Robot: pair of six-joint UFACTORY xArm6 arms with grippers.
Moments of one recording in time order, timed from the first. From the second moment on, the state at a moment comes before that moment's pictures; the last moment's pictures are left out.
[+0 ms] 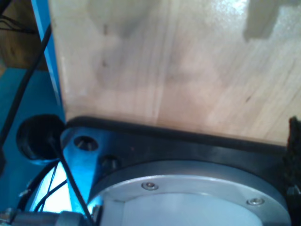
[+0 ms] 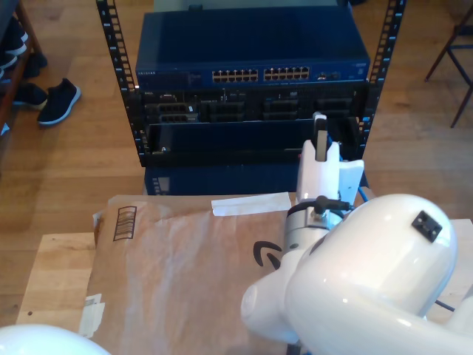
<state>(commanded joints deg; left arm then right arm) 96.9 -29.5 -5.8 5.5 61.0 -5.6 43.0 18.8 -40.3 55.5 -83.3 71.6</state>
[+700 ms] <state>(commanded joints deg) 96.9 -29.5 -5.8 5.5 61.0 -5.6 35.1 29.9 -50.8 47.3 -83.2 80.1</state>
